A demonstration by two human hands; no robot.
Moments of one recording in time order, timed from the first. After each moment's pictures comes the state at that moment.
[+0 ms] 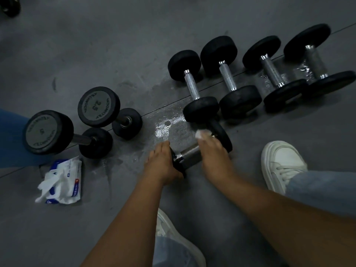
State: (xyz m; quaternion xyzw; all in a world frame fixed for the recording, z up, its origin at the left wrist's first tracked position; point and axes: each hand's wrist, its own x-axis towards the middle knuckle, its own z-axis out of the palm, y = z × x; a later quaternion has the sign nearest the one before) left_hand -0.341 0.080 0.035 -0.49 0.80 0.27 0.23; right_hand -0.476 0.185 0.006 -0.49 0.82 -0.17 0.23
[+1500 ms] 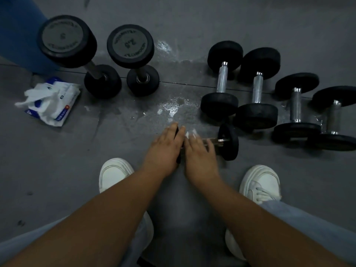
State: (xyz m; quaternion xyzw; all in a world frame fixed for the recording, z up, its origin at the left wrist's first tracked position) left_hand -0.339 0.146 0.015 -0.50 0.83 0.23 0.10; right_hand -0.466 0.199 -0.002 -0.70 0.70 0.09 0.12
